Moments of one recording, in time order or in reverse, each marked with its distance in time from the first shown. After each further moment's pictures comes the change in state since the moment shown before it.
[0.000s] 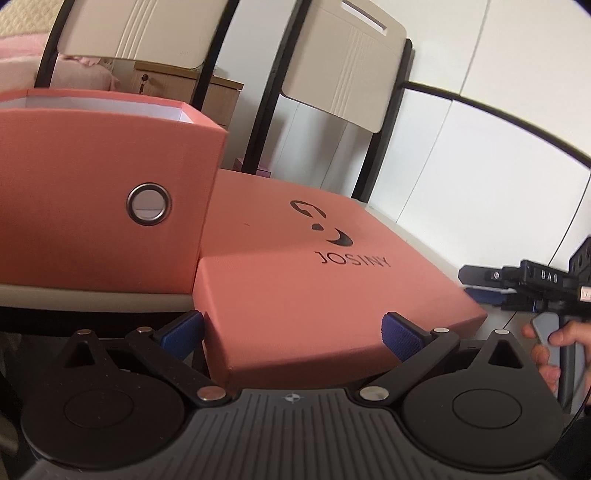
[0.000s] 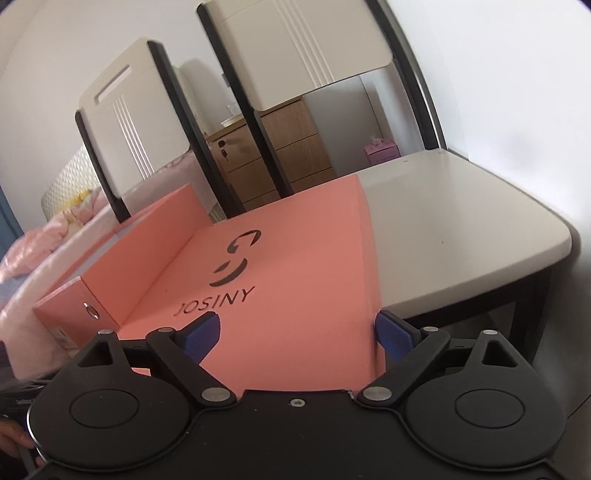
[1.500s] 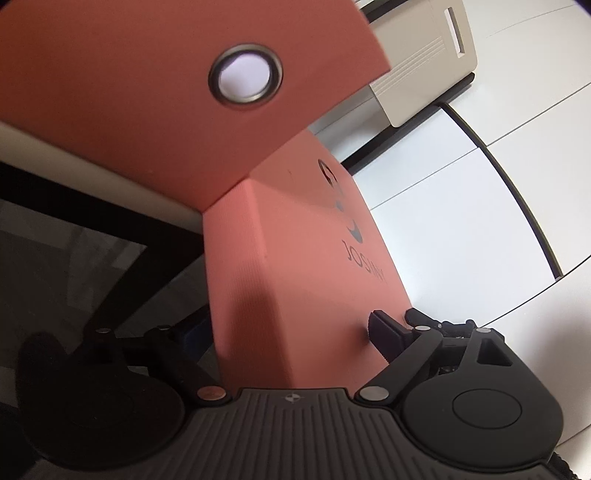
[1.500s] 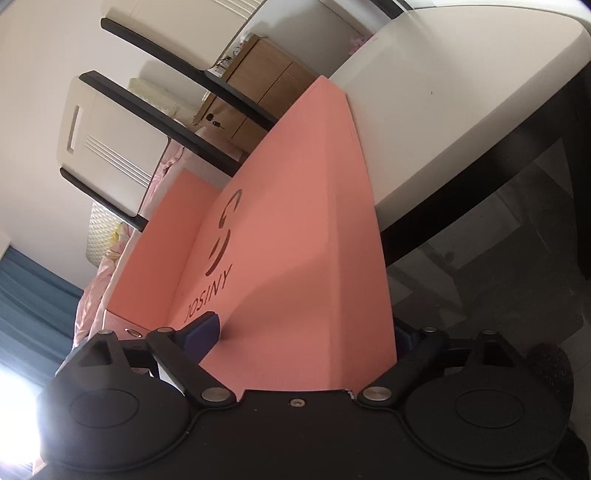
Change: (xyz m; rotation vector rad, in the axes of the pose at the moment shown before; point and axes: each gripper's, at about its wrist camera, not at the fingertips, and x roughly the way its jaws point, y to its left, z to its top) left arm 0.044 0.078 -0.013 -0.449 0.209 -0.296; right arm 0.056 -0.052 -0.026 0.406 0.214 0.224
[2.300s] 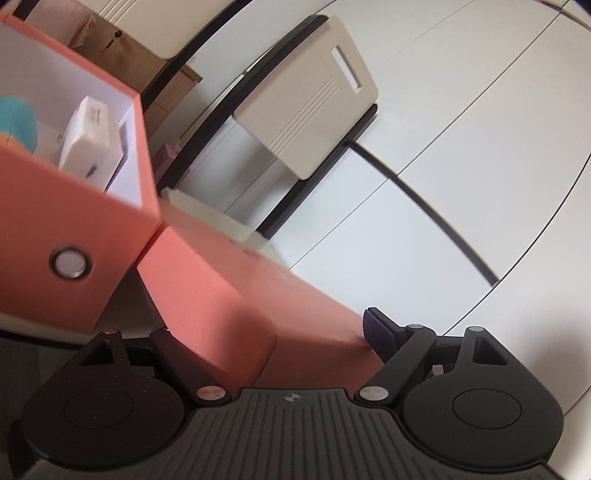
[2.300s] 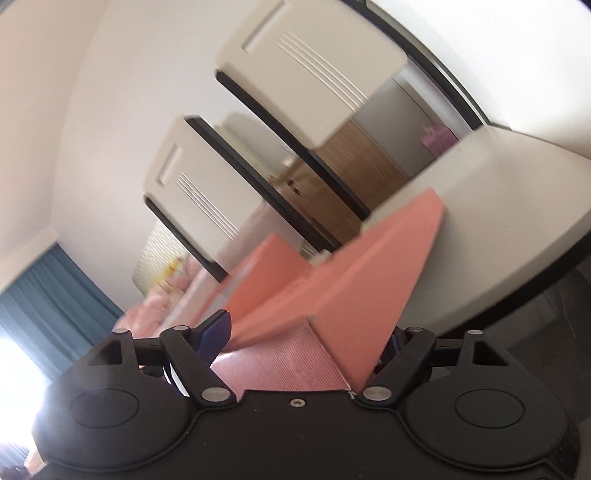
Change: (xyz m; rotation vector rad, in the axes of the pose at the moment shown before) left arm -0.045 -0.096 0.026 0.202 -0.183 -0.132; right arm -0.082 0.079 0.002 -0.193 -0.242 0.166
